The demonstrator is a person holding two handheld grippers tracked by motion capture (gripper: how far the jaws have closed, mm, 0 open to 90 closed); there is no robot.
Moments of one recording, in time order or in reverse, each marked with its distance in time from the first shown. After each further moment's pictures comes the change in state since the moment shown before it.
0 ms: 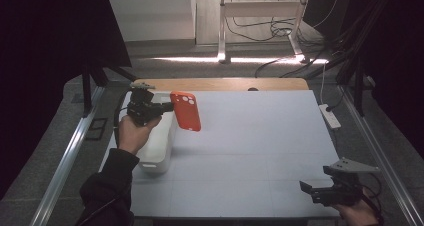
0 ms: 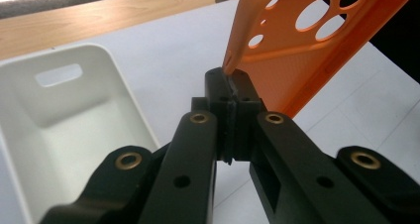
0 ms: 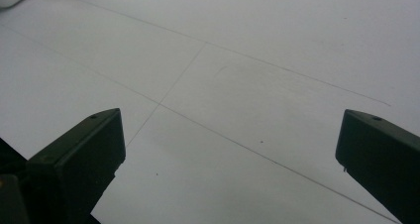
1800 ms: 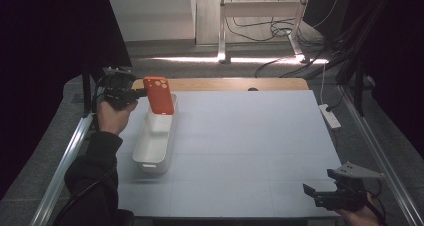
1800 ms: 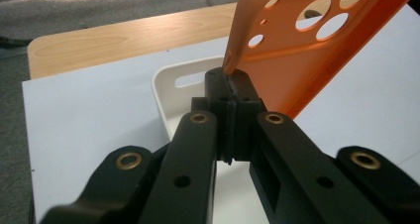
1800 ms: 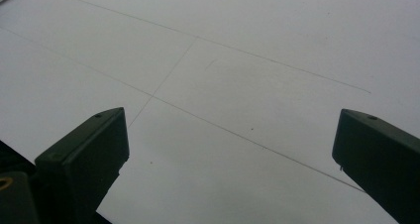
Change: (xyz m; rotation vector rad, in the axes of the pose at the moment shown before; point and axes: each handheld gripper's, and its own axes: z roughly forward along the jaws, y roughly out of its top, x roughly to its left) left arm 0.070 0.015 -0.020 0.002 0.210 -0.090; right arm 0.003 -0.008 -0.008 -0.005 -0.038 -0.004
